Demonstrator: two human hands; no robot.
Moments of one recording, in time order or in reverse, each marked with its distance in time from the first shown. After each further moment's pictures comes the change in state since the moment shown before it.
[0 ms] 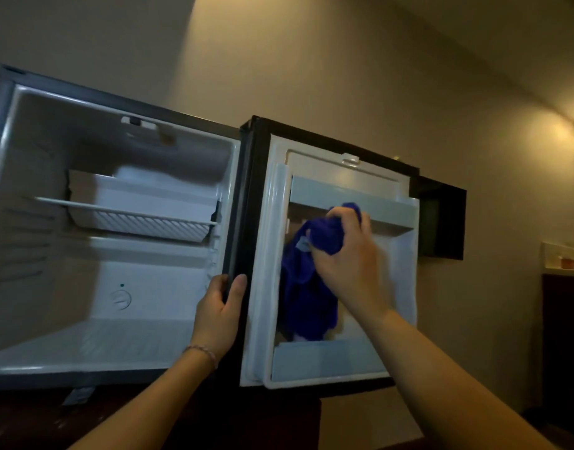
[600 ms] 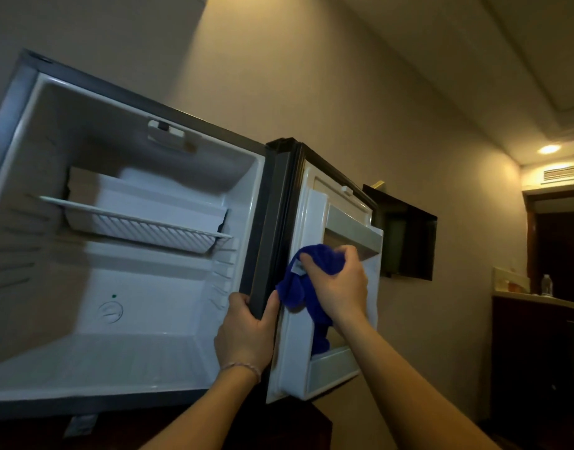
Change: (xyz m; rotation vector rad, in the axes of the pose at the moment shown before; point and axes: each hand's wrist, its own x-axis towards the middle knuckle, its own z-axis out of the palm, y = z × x) left_hand 0.004 0.002 0.005 0.198 0.069 -0.075; right_hand 0.000 -0.018 0.063 0.093 0.058 0.416
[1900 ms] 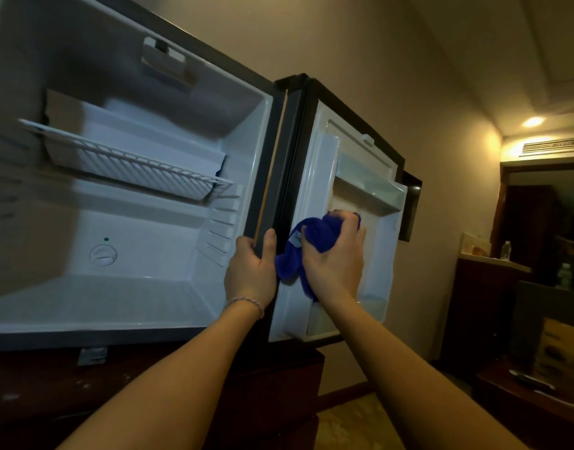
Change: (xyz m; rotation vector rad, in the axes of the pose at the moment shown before) left_hand 0.014 -0.010 0.003 -0.198 -0.063 0.032; right_hand -0.054 -0.001 0.017 -0.169 0.148 -0.213
